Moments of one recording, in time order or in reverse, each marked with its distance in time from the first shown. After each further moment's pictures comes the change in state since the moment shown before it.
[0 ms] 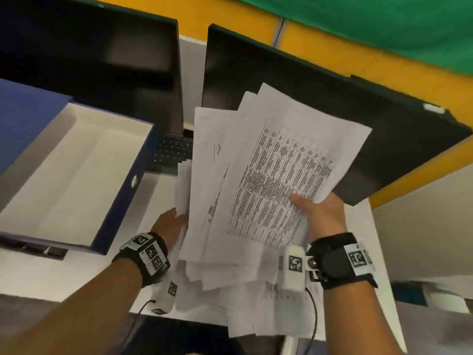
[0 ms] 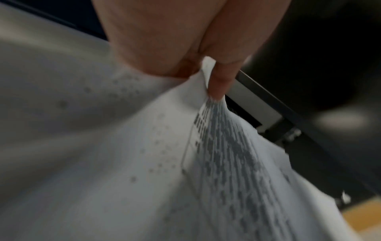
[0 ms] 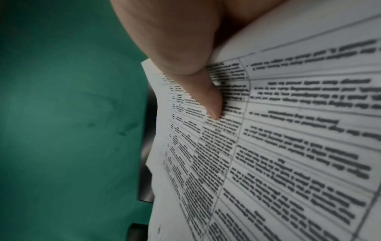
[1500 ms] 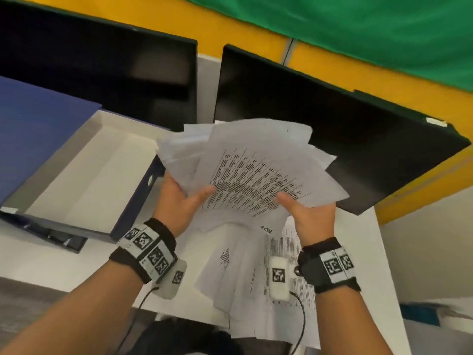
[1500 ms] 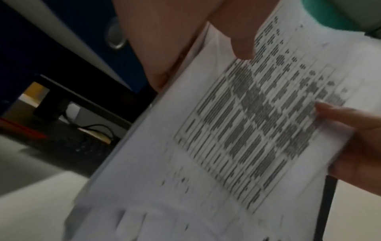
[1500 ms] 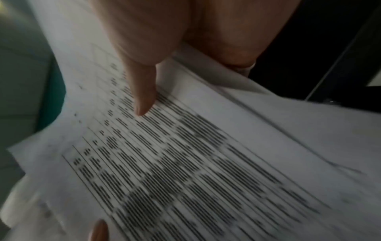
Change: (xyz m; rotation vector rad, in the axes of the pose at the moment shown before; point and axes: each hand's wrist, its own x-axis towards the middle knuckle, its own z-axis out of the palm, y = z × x) left_hand -0.109 0.091 -0.018 -0.239 0.101 0.784; right_hand -0.028 -0.006 0.022 0.021 -0.183 -0.369
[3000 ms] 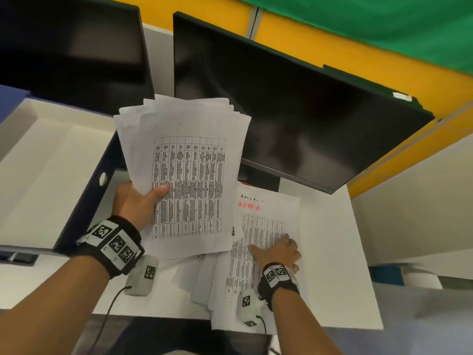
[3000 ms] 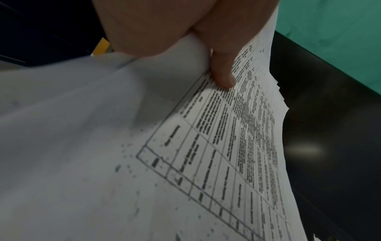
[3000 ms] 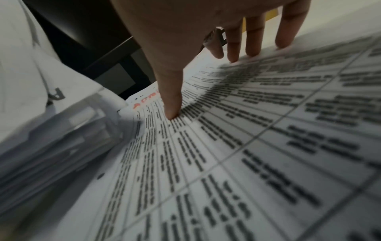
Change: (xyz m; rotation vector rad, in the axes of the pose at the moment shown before) left_hand 0.019 -0.059 -0.001 0.148 0.179 -0.405; right_hand -0.051 0.172 -0.041 -1.106 0.099 0.923
